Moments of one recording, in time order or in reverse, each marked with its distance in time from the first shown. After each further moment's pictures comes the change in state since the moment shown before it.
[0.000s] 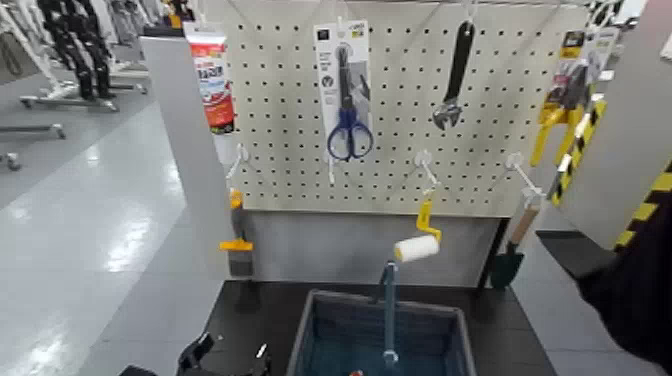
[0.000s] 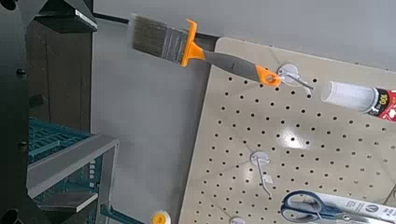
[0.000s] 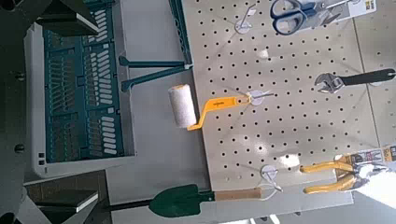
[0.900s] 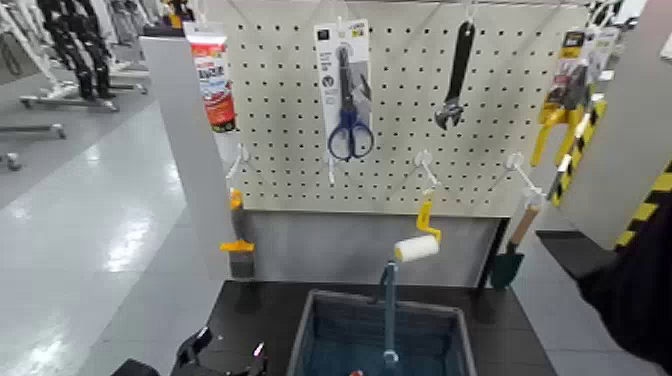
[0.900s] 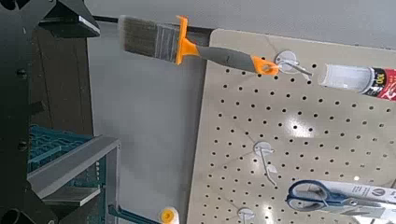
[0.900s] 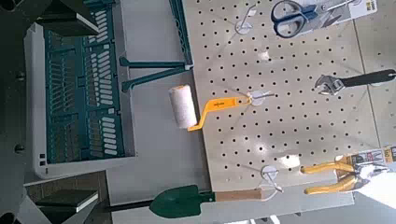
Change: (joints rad) left arm 0.000 0.015 0.018 -0.019 -0.053 0.022 -0.014; right arm -0.001 0.000 -0.001 0.003 -0.004 -0.001 0.007
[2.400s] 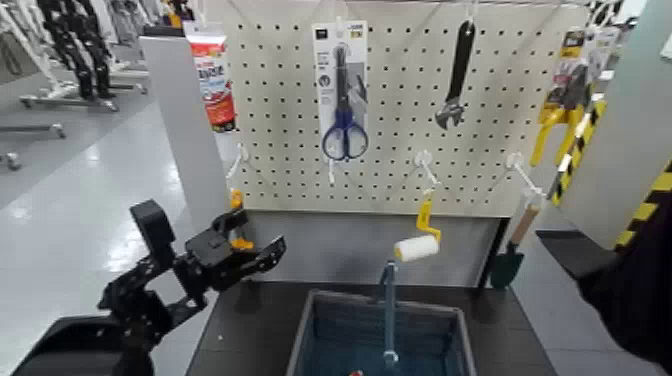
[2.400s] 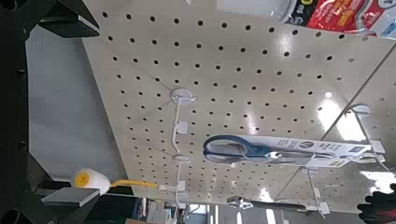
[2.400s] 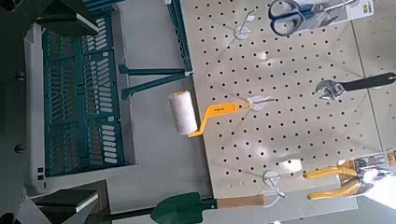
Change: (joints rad) left arm -0.438 0.060 0.026 0.017 0.078 0.337 -0.400; right arm -0.013 0.003 0.015 0.012 -0.010 -0.004 0.010
